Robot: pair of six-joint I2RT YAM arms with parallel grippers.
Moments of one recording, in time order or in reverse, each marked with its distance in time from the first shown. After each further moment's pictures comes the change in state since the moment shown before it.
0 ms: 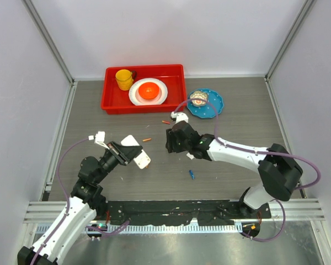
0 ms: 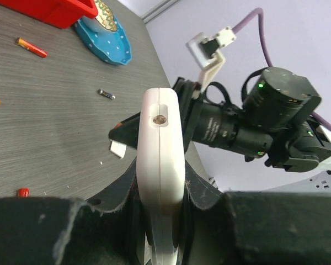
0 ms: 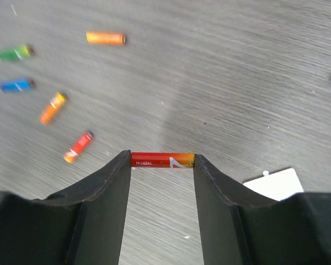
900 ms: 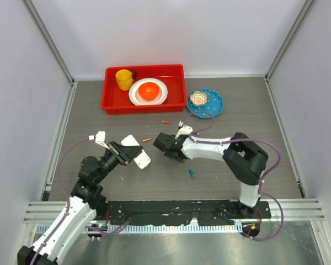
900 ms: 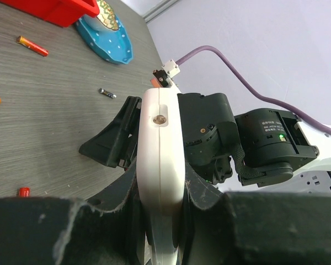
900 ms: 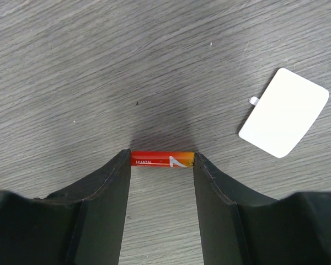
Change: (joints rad) left arm 0.000 0.017 0.000 0.009 0.000 -0.002; right arm 0.109 0.293 0.212 -0.409 0.389 0.875
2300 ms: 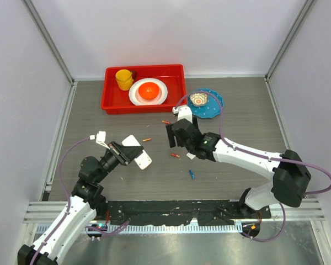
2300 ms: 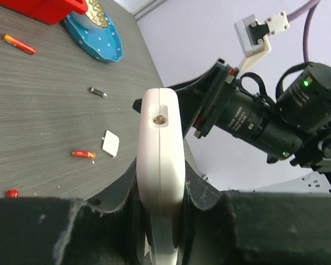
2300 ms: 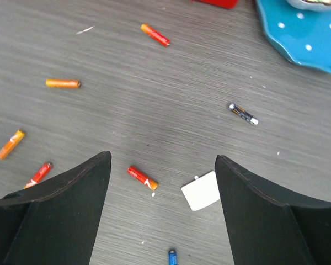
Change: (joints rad) left arm 0.000 0.002 -0.007 0.033 0.019 -0.025; right arm -0.045 -0.424 -0.142 0.275 -0.001 -0.833
